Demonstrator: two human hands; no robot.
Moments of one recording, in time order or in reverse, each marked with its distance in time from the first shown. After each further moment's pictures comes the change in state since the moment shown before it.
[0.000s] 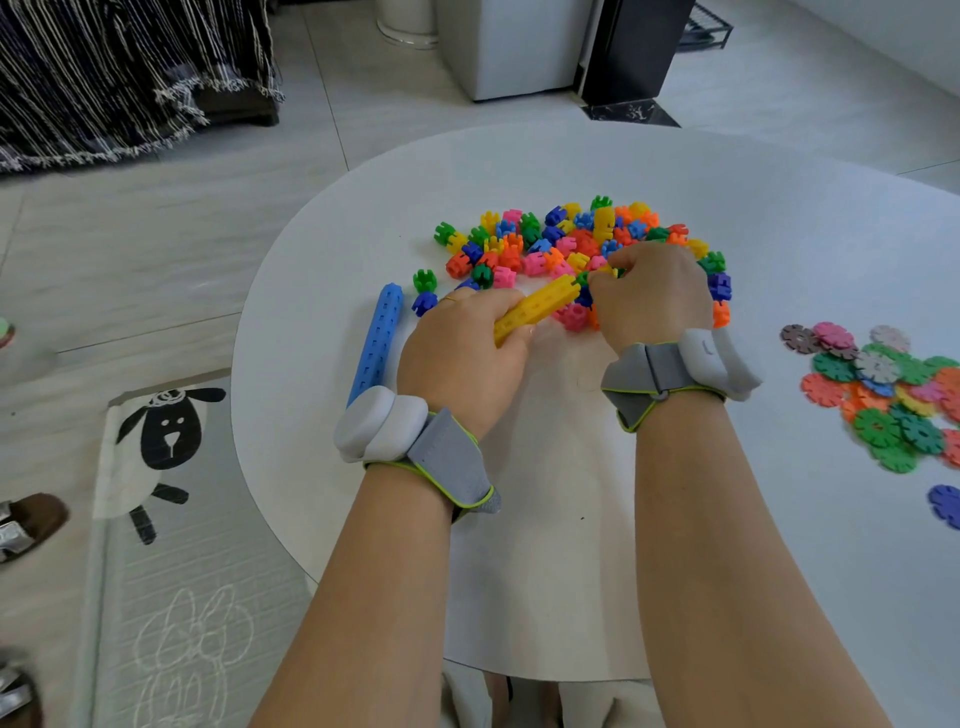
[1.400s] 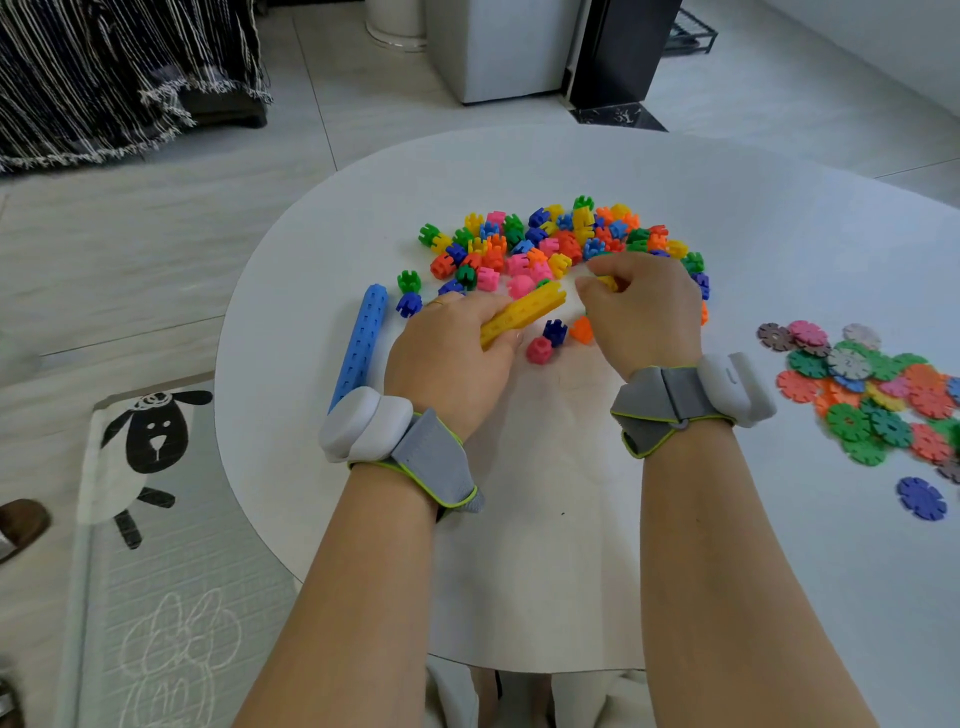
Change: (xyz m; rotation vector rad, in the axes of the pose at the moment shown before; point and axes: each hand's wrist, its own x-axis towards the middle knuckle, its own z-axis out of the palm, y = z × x) left_hand -0.002 0.003 0.000 0.005 -0.040 0.006; right_hand -0.024 0.002 -0.016 0.243 -0.017 -0.048
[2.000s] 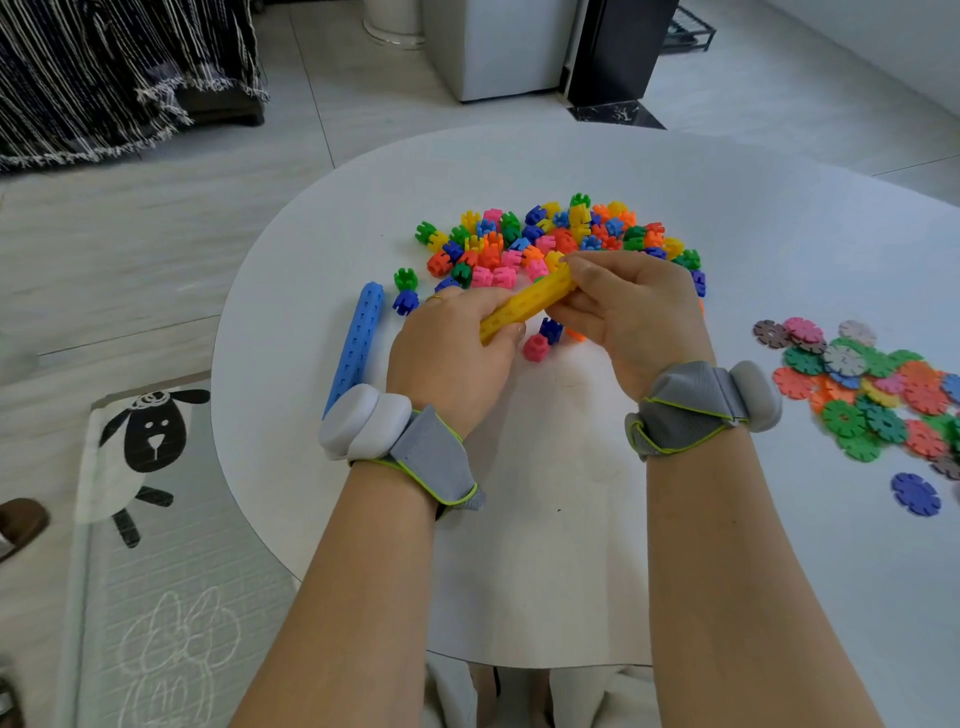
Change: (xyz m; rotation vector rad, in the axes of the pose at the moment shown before) left_hand -0.002 0.006 -0.001 -0.045 0.019 -0.001; right_hand -0.012 -0.002 -0.004 0.935 -0.193 0.183
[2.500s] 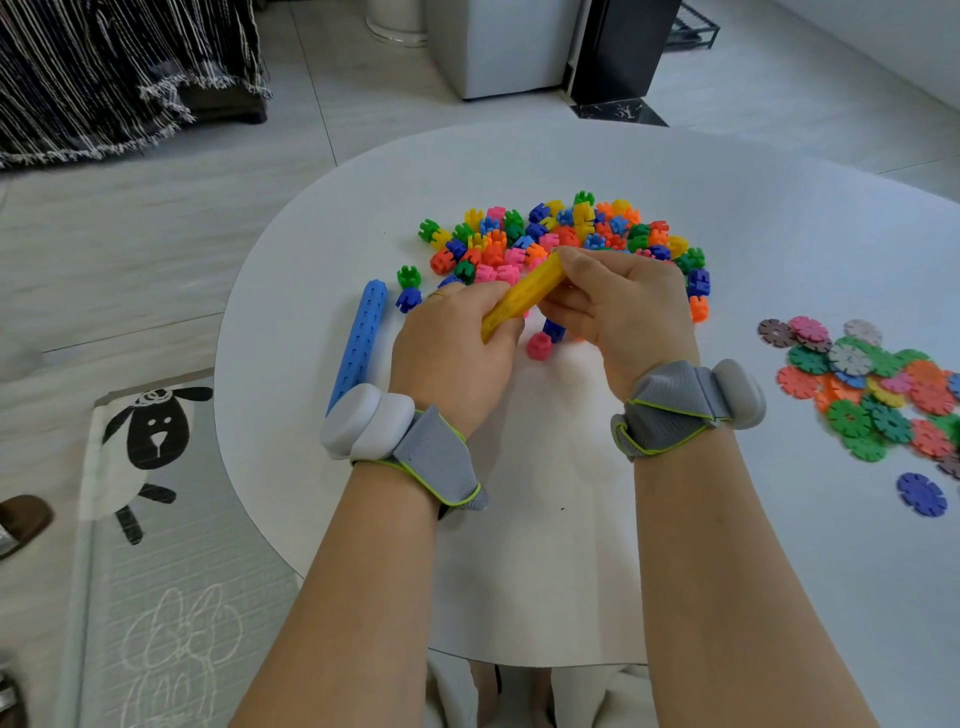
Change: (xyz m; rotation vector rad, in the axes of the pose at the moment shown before) left_hand 0.001 -0.003 0.002 0.020 0.050 0.043; right_hand 0.000 0.004 0.011 -0.015 0.020 -0.012
